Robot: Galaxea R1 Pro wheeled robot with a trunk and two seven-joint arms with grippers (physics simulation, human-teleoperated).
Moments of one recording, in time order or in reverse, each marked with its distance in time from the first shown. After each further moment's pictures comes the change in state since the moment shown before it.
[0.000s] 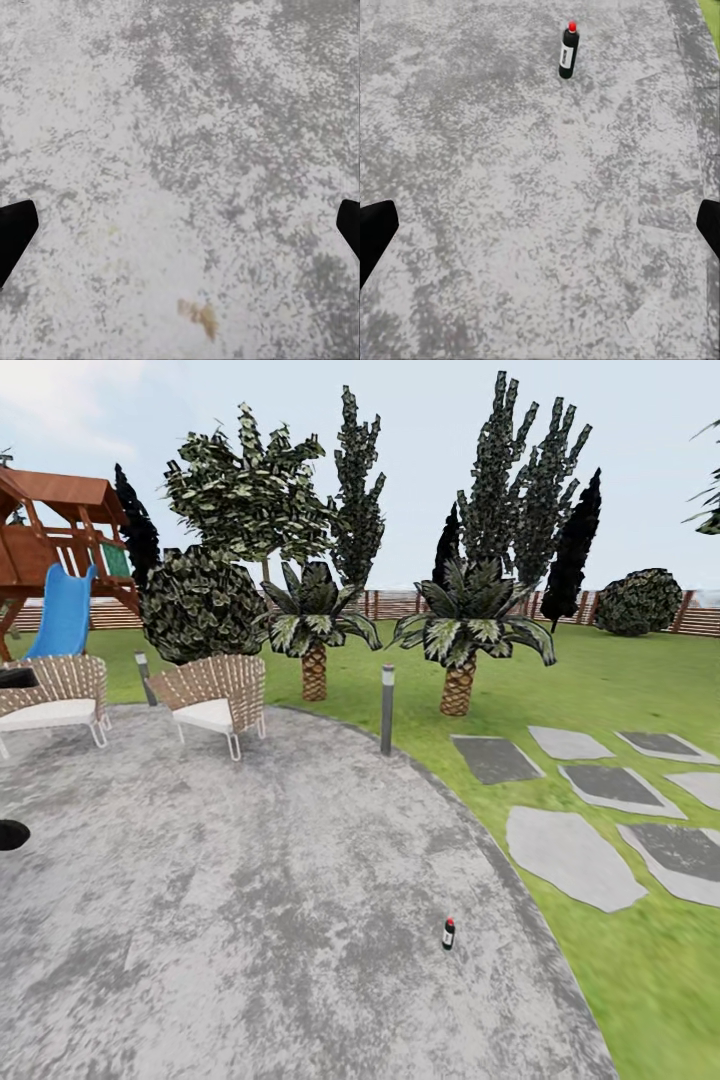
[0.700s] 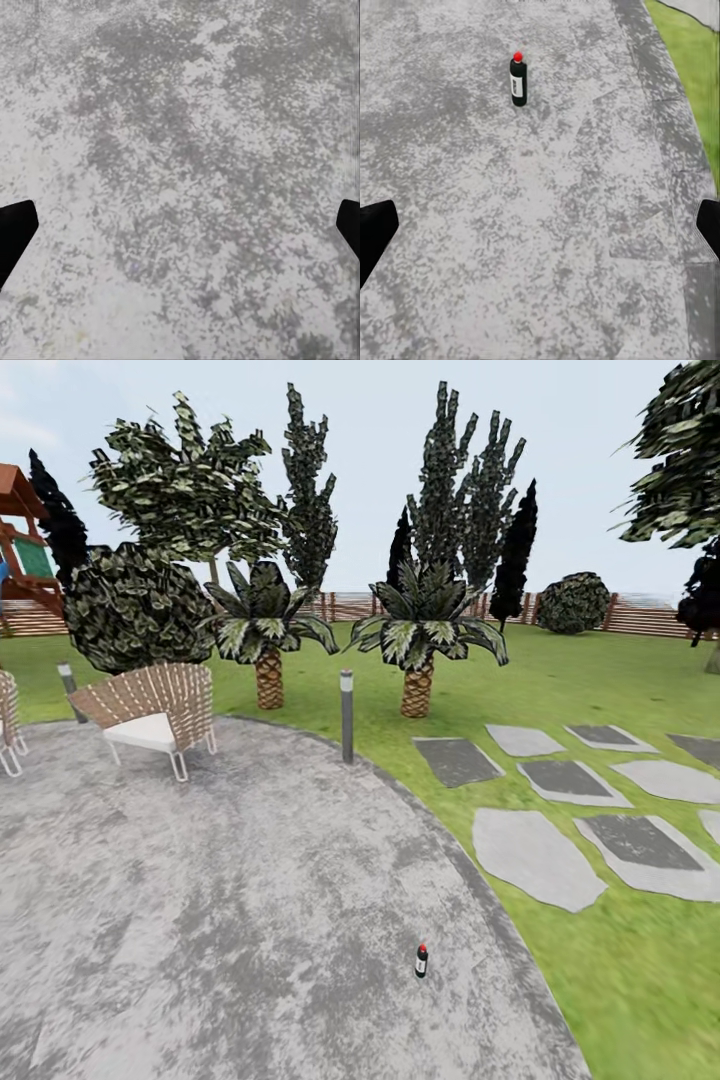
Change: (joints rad) left arm 0.000 0.001 0.000 0.000 0.000 0.000 0.000; right arm 0.000 0.000 -0.001 0.000 0.000 0.000 0.000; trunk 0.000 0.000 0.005
